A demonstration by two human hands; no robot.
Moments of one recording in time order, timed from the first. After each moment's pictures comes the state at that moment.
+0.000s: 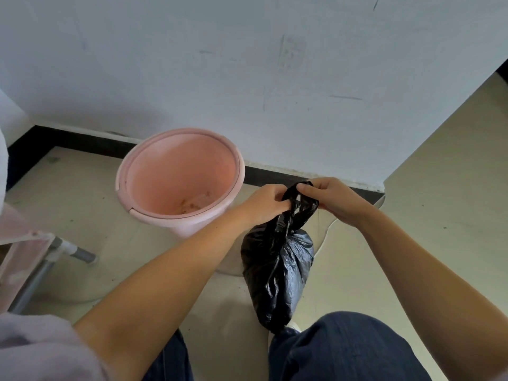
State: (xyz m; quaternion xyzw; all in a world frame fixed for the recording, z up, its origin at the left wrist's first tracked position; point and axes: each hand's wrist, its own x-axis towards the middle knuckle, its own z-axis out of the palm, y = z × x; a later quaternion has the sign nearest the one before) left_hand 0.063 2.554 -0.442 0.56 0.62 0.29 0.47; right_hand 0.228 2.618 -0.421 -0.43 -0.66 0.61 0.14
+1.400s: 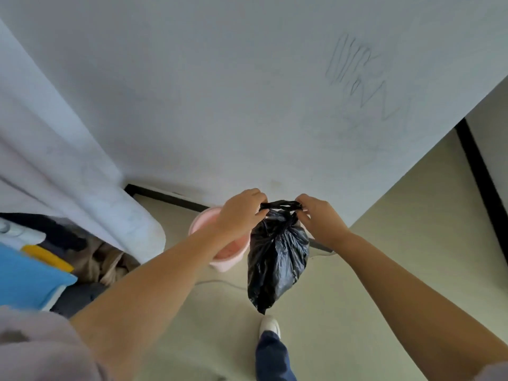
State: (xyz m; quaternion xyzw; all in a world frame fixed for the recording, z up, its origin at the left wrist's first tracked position) left_hand 0.040 2.487 0.046 0.69 0.70 0.16 0.14; right_hand 0.228 2.562 0.045 -0.42 -0.87 0.24 0.08
